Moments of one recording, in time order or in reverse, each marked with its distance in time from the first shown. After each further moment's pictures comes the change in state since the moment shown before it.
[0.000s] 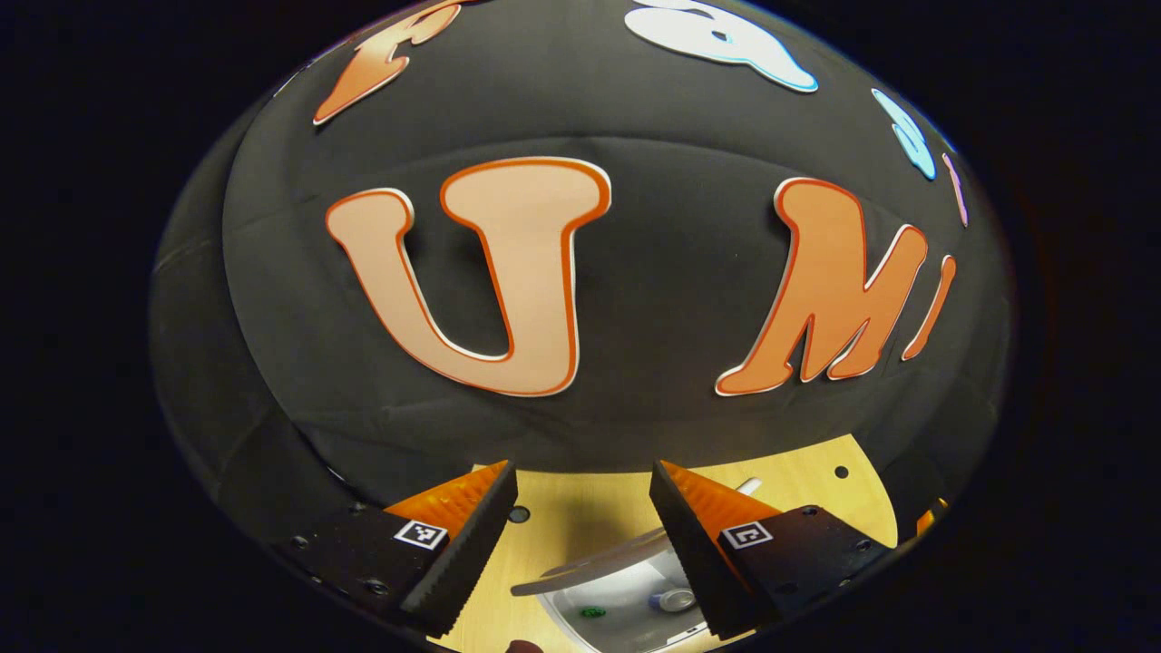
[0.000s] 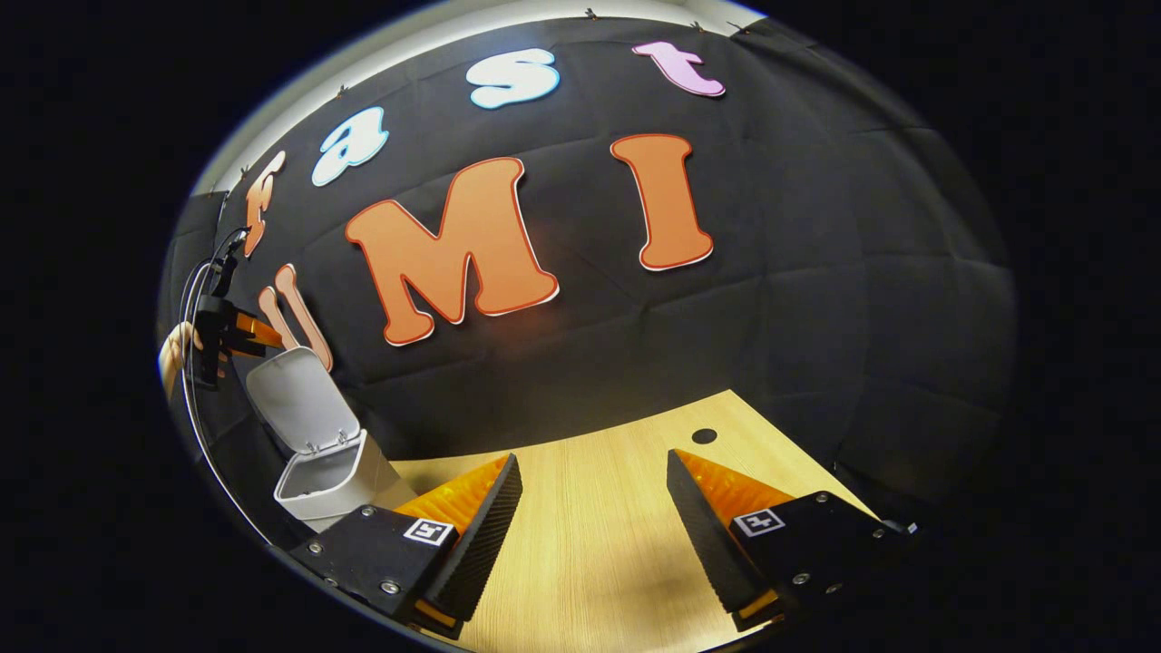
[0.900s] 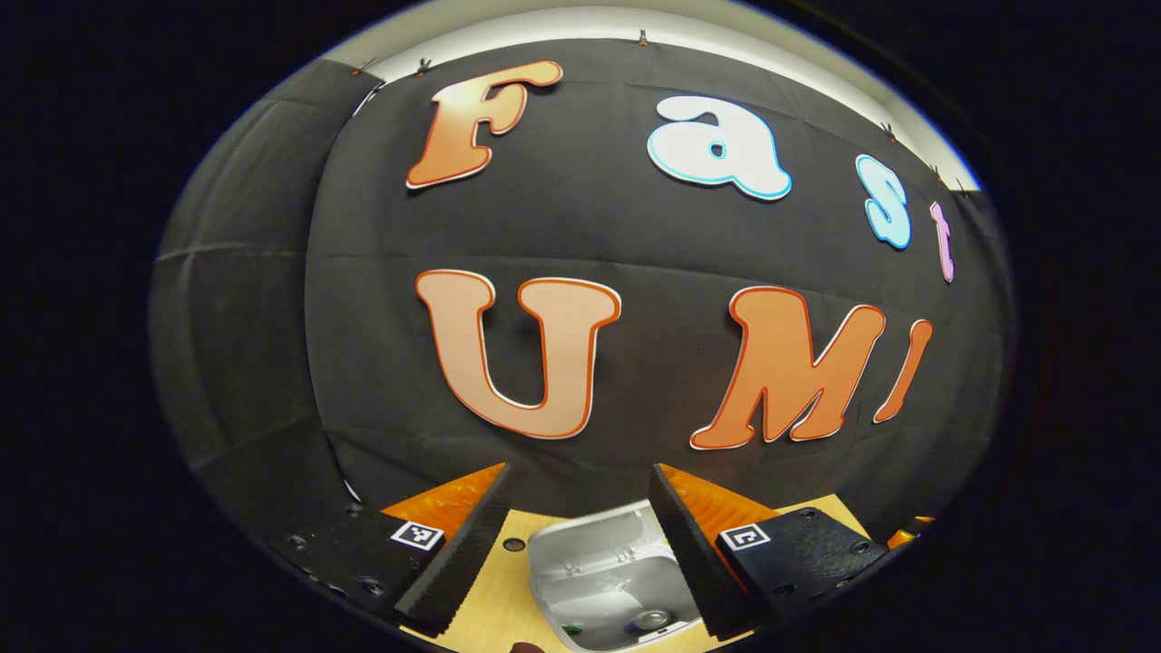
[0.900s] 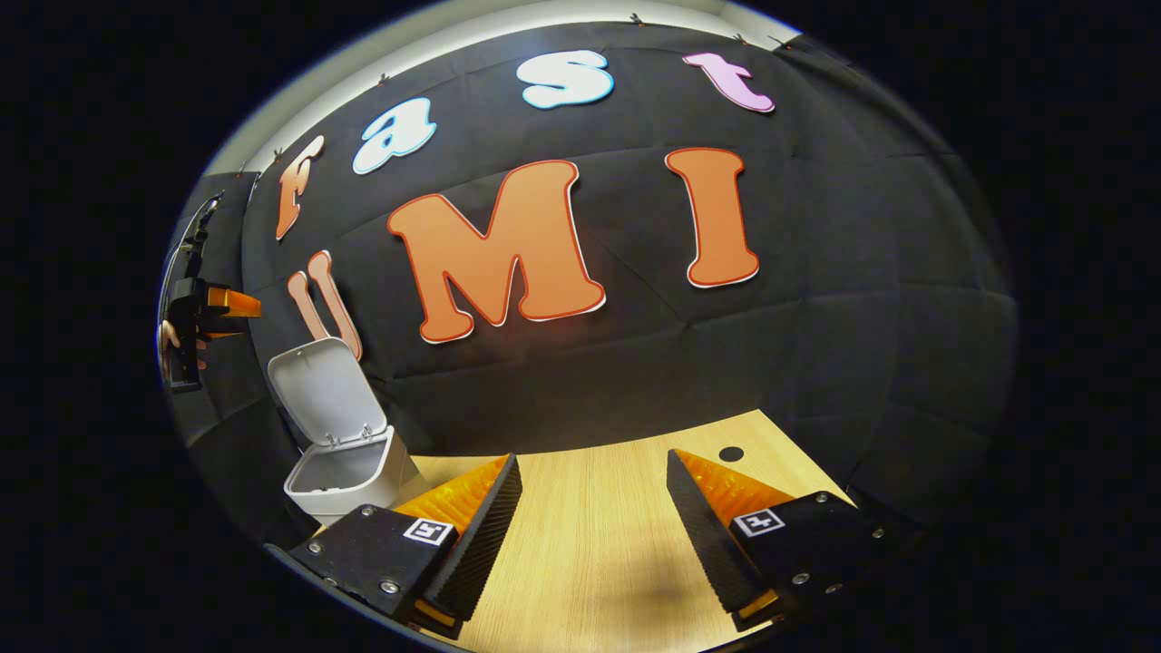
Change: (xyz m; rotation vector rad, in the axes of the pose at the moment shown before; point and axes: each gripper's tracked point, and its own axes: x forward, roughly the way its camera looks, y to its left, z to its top) left arm -0.134 0.009 0.031 -0.053 -0.328 0.064; right arm 0.001 0.039 0.018 -0.052 -0.035 0.087
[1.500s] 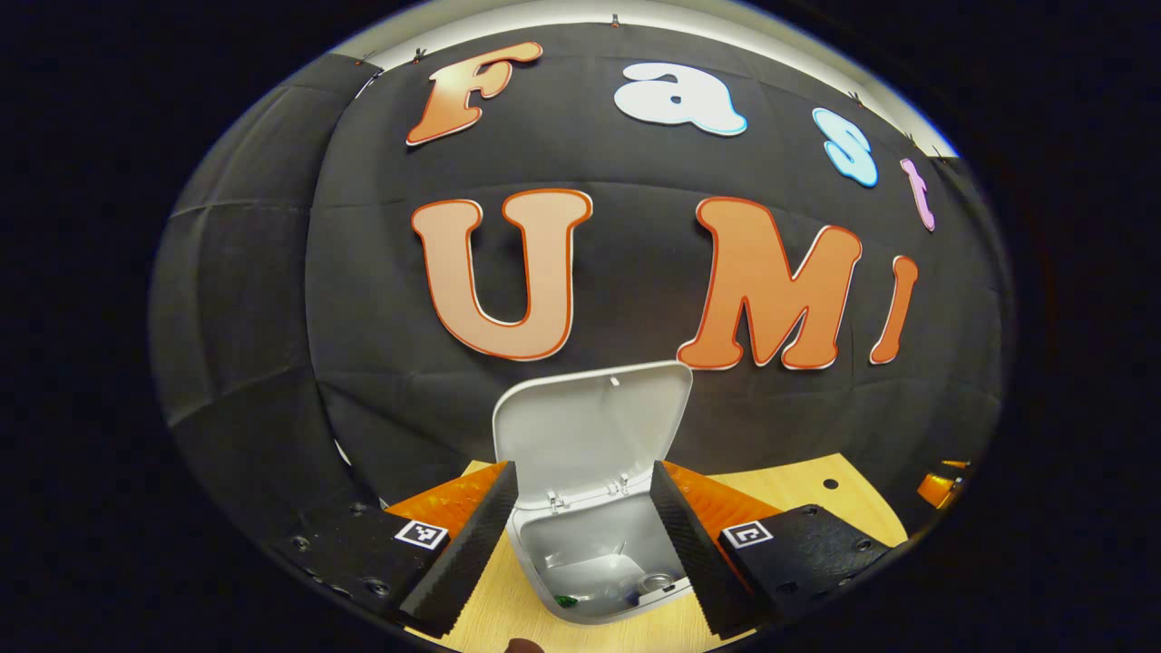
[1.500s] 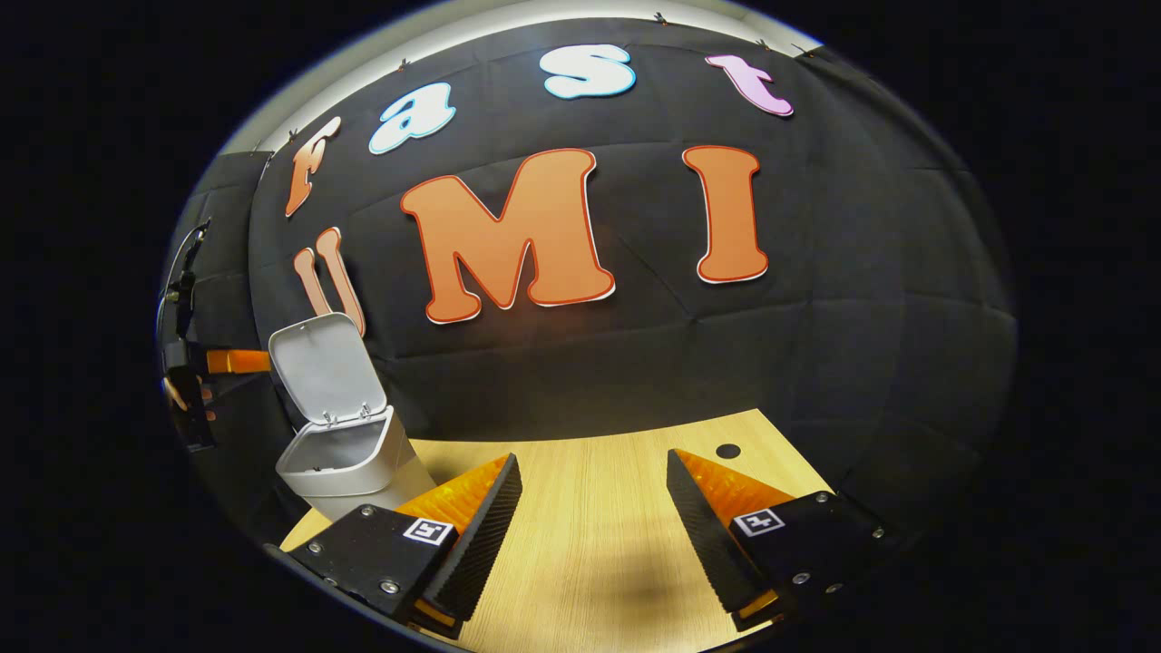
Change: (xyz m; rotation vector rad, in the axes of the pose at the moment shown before) left arm -0.037 -0.028 -0.131 0.006 0.044 -0.011; right arm -0.003 0.009 -0.013 -0.077 0.027 0.007
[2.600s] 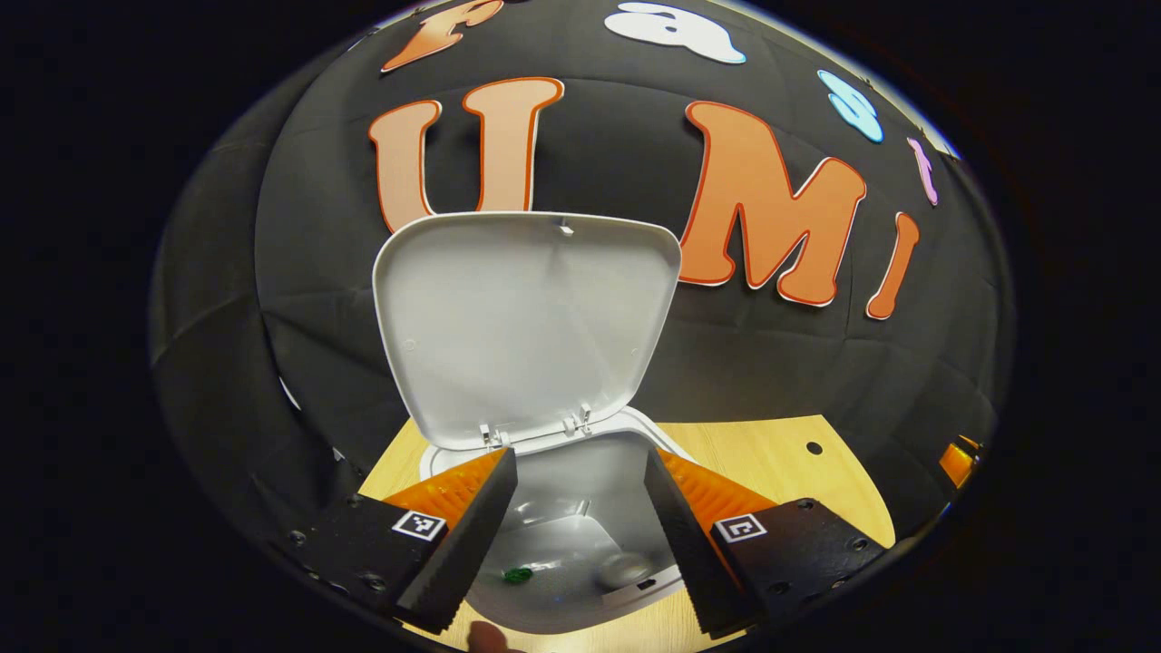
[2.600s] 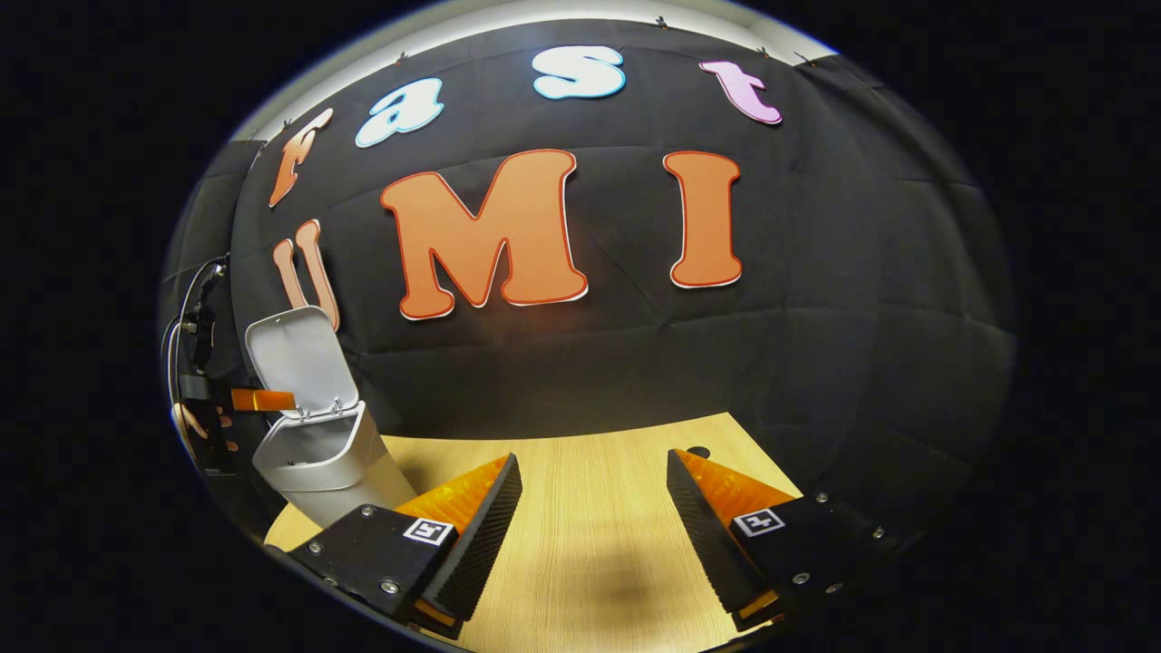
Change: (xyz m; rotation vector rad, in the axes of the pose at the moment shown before) left arm 0.063 -0.046 -0.112 -0.044 0.219 -0.095; right arm -0.006 -0.021 0.001 -0.035 0.002 -0.094
